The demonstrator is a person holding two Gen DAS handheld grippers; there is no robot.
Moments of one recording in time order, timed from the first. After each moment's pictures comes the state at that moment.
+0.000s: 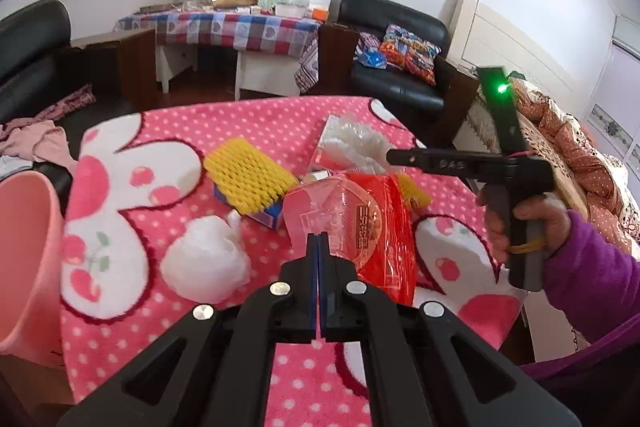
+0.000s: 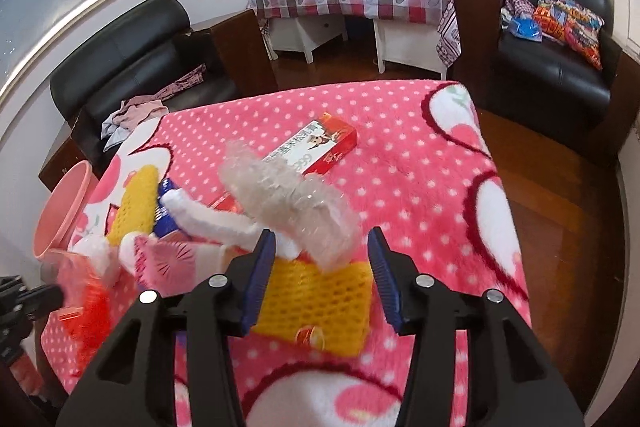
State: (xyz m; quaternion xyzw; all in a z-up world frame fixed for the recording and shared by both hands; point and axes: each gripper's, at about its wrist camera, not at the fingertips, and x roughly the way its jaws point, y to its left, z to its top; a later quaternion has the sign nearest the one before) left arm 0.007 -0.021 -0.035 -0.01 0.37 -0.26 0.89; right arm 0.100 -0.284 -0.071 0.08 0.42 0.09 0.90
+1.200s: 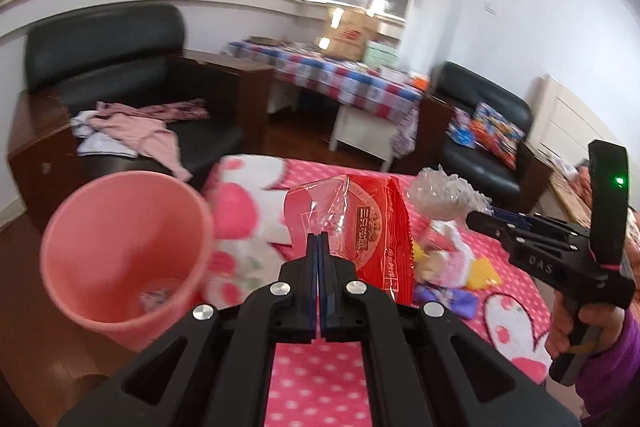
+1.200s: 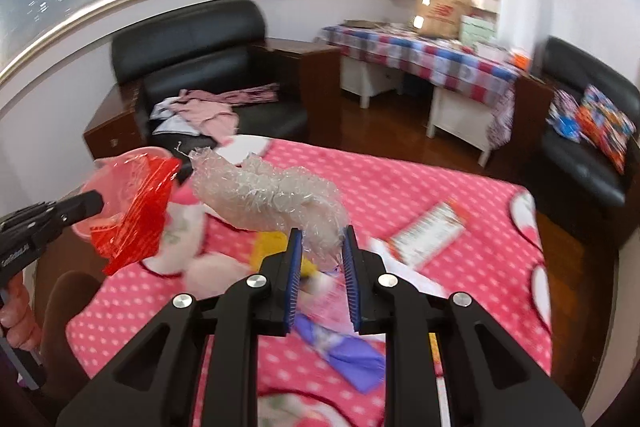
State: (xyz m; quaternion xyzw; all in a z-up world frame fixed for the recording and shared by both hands) left arm -0.012 0.092 0.015 -0.08 0.30 -0.08 0.95; right arm 0.054 -0.135 0.014 -0.05 0.33 0.18 0.93
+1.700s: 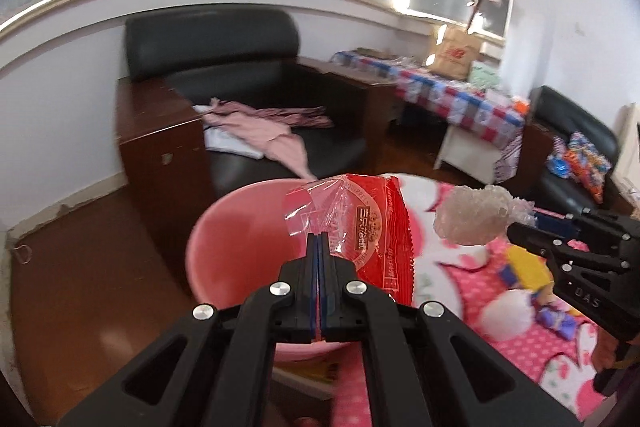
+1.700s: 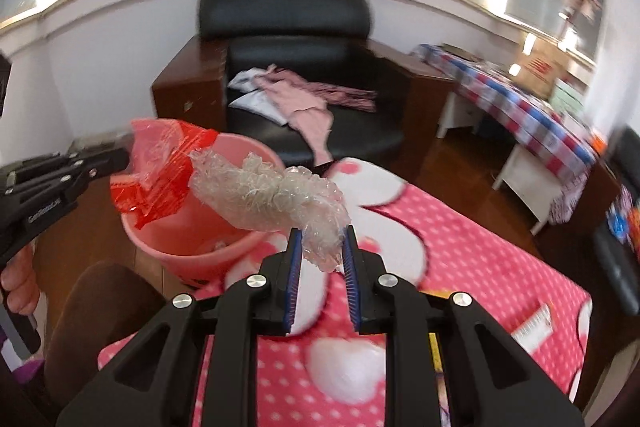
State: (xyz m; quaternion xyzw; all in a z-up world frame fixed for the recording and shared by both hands) left arm -0.023 0.222 0.011 -0.08 0.30 0.10 0.94; right arm 0.064 0.031 0.021 -0.18 0.32 0.29 0.88
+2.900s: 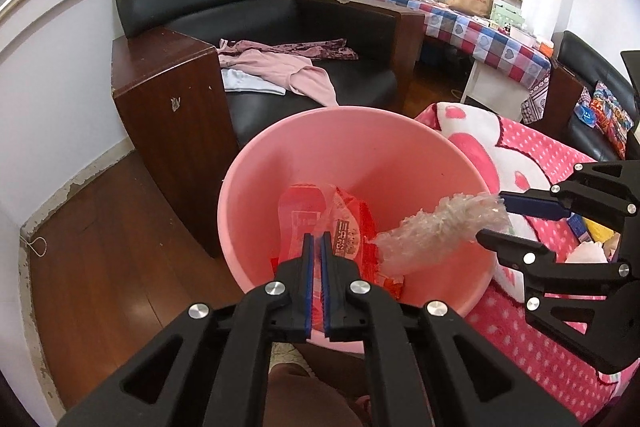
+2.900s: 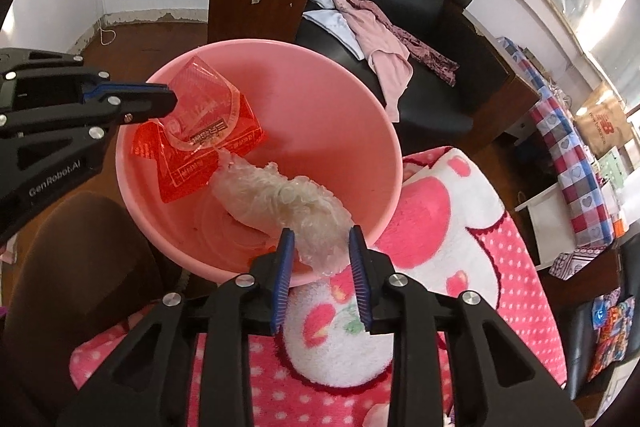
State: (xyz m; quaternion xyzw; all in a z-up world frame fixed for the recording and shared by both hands) left arm 0.025 0.265 -0.045 -0.05 0.41 0.10 0.90; right arm 0.078 0.140 -0.039 -0.33 0.39 0.33 0.79
